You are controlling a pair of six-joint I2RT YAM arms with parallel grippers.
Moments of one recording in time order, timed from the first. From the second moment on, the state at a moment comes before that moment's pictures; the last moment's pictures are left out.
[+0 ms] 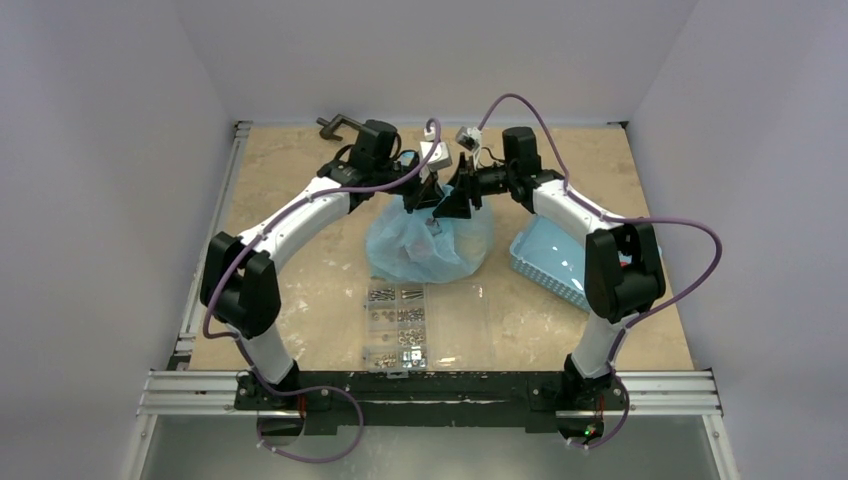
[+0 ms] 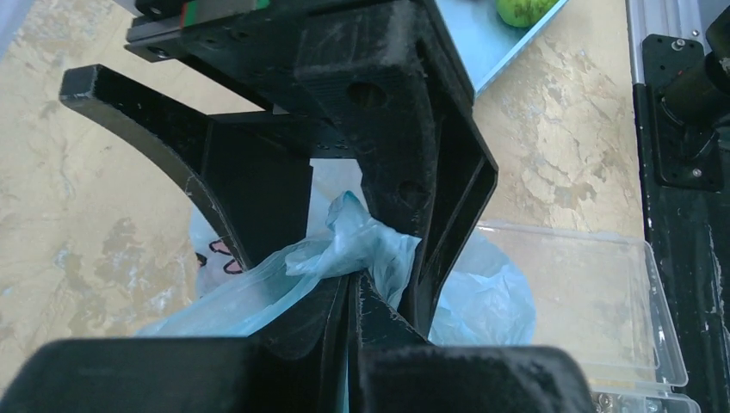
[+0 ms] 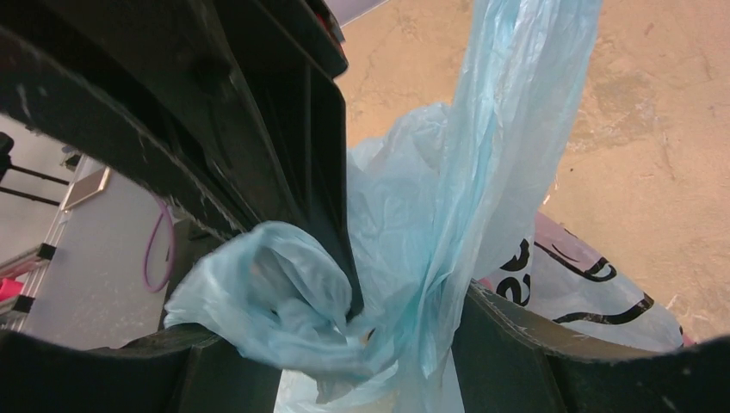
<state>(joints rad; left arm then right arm) -0.52 1.73 1.48 -0.34 0.80 0.40 0.32 1.80 1.32 -0.05 -1.20 -0.02</state>
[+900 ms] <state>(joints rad) -0.26 1.74 1.93 -0.68 0.85 0.29 0.32 1.75 1.32 -0.09 -1.16 -0.17</state>
